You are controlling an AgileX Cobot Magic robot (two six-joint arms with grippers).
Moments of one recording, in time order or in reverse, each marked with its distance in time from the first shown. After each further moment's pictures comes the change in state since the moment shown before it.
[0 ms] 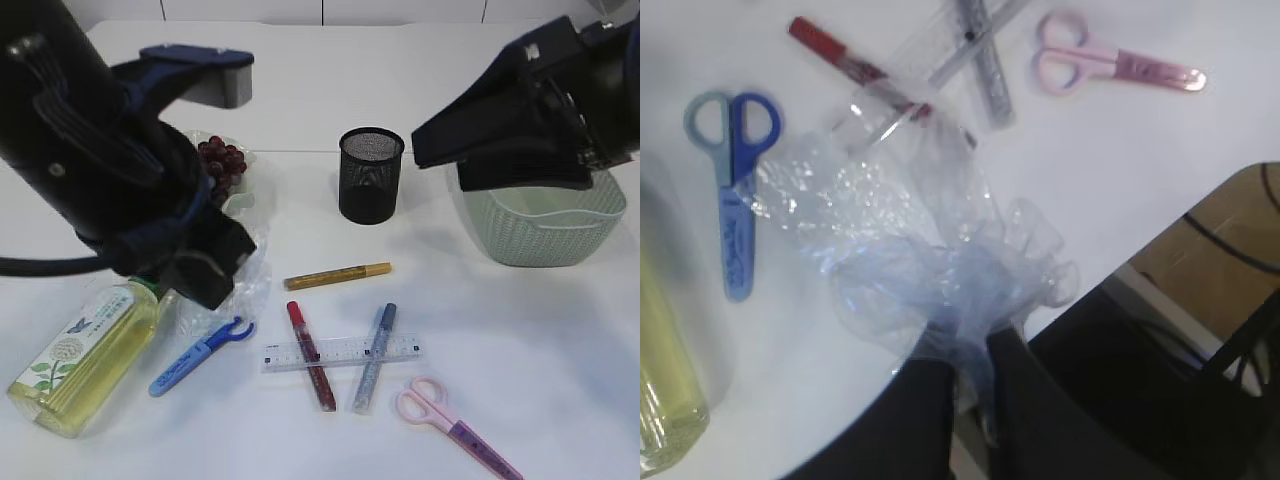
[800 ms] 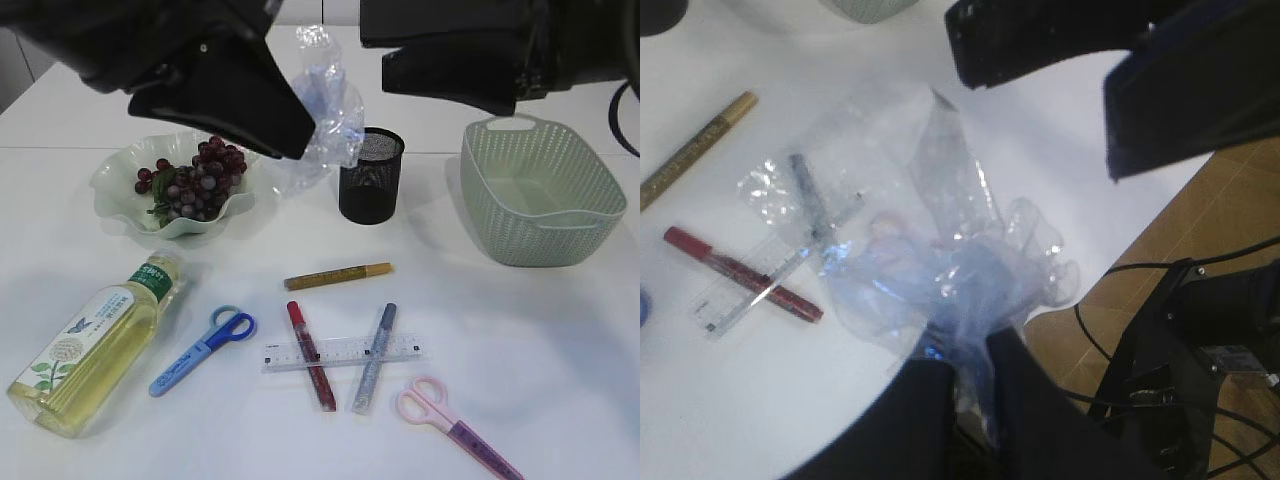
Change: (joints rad) left arm 0.000 -0.101 -0.153 -0.230 -0.105 0.048; right arm 0.000 0.065 0.000 0.484 0.118 -0.437
